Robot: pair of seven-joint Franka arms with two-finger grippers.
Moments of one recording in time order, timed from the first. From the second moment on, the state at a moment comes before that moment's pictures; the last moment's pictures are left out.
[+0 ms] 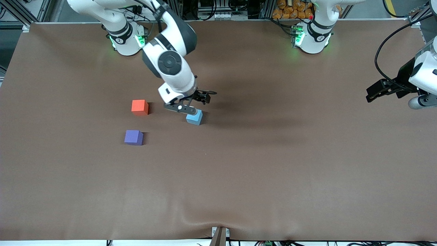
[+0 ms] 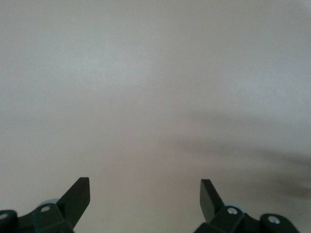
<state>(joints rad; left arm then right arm) -0.01 0.02 -0.07 -1.58 0.02 1.61 -0.21 0.48 0.35 0.25 -1.87 0.07 2.11 0.94</state>
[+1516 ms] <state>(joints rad) -0.01 0.02 -0.09 -1.58 0.02 1.62 -0.21 0.49 0.52 0.25 -1.91 -0.11 2.35 1.00</state>
